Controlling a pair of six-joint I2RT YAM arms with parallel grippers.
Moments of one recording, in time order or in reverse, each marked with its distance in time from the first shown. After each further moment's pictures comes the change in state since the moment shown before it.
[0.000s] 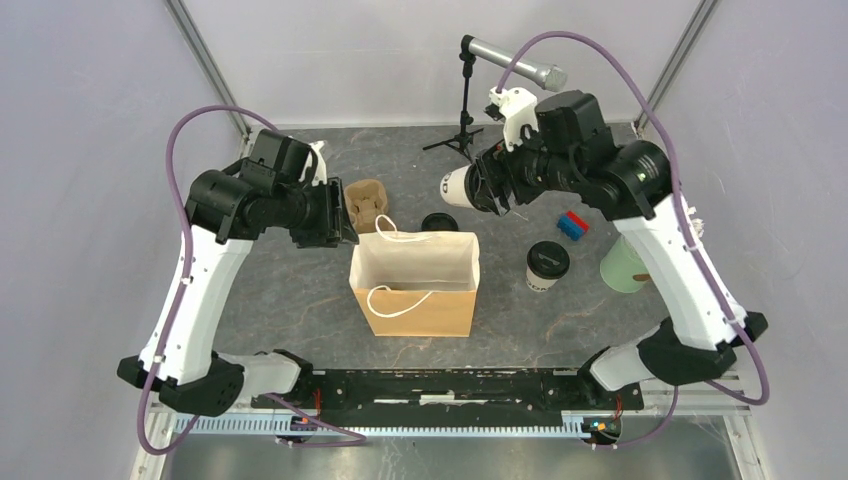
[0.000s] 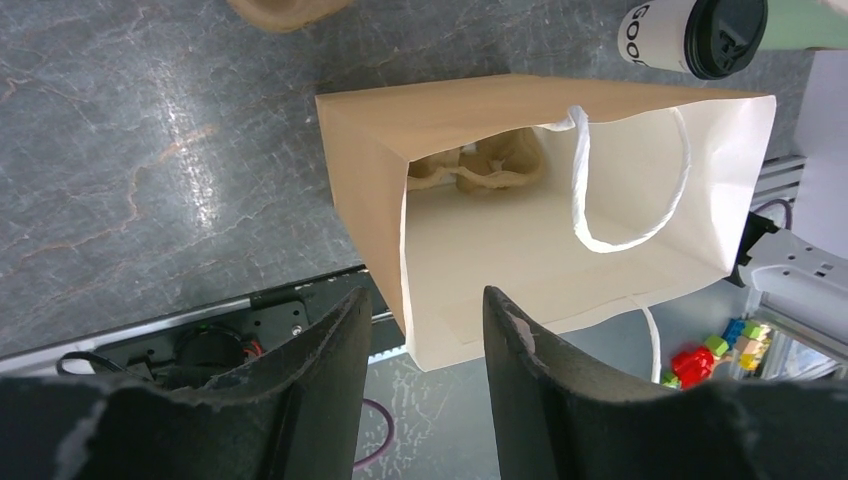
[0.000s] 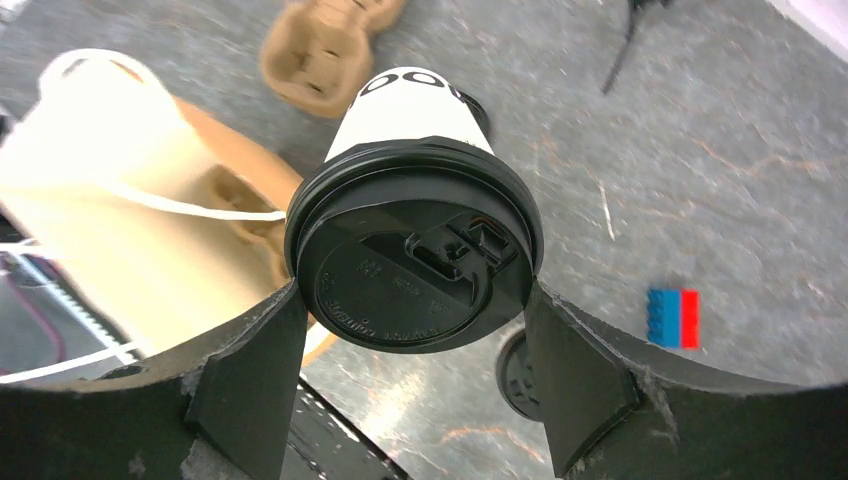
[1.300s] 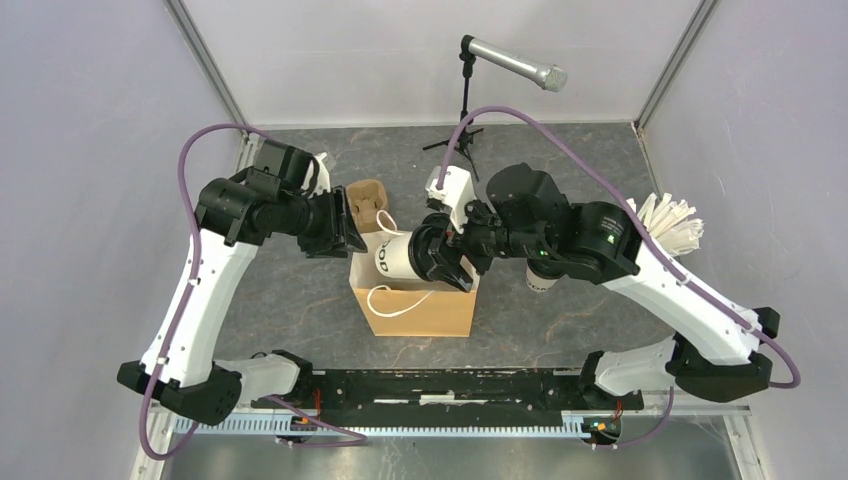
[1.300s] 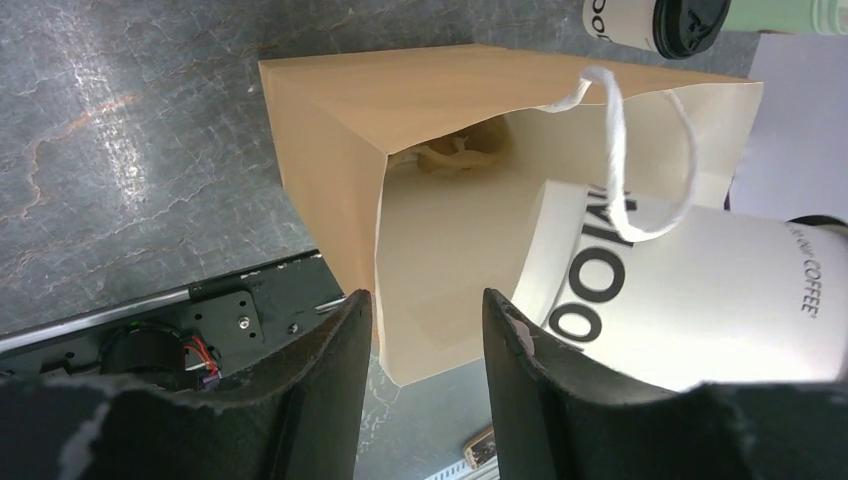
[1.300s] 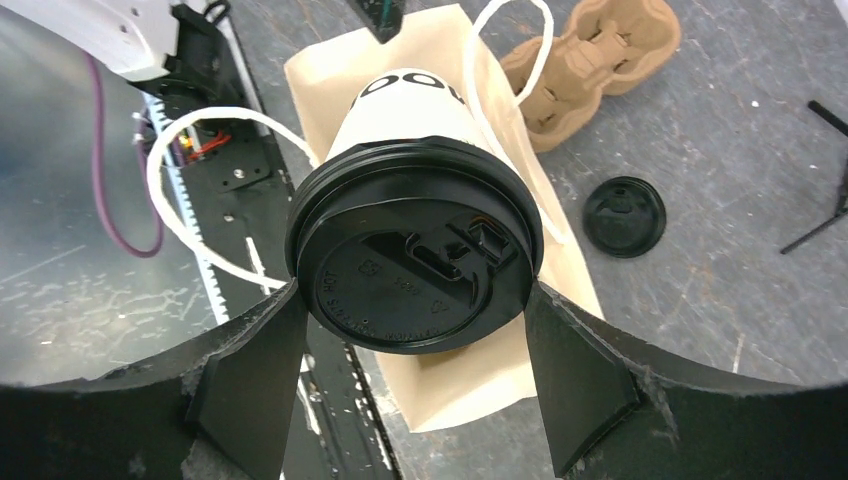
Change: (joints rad) left arm 0.039 -0.051 -0.146 0.072 0.132 -0.056; right arm 0.436 -0.187 -0.325 0.278 -0.065 -0.029
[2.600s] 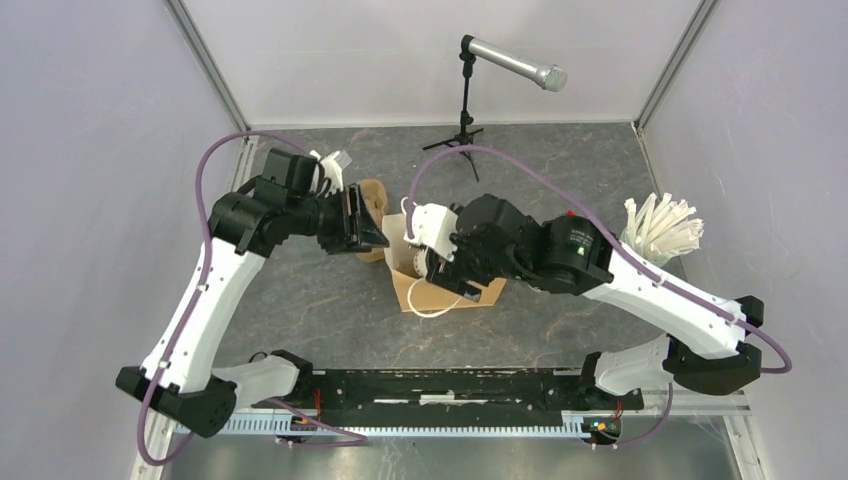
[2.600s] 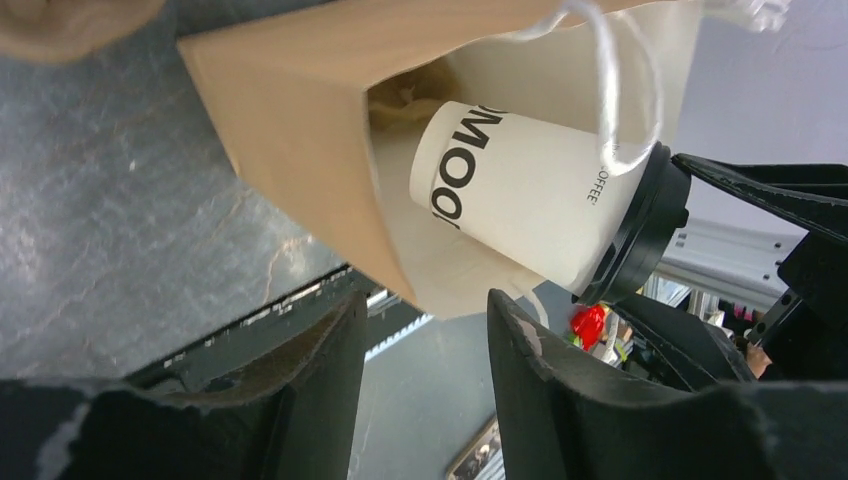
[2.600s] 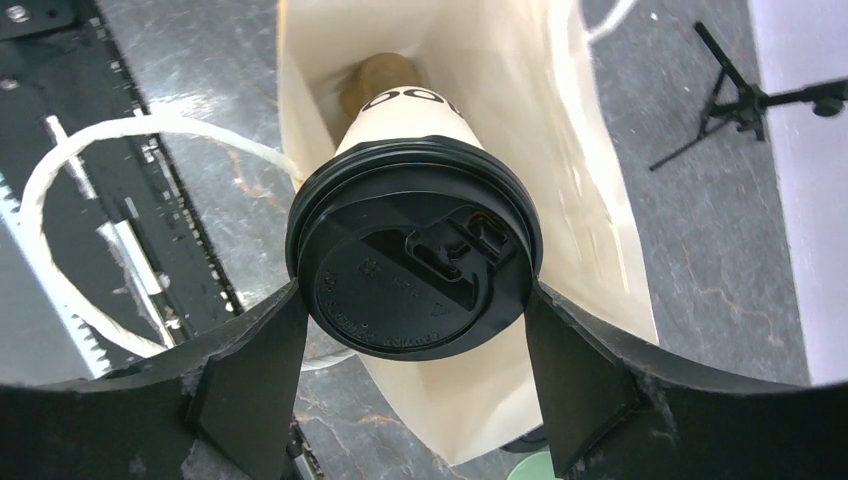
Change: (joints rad) left arm -0.014 -0.037 -0.170 0.297 0.173 -0.021; right arm 0.076 0.043 -0.052 -0.124 0.300 -0.202
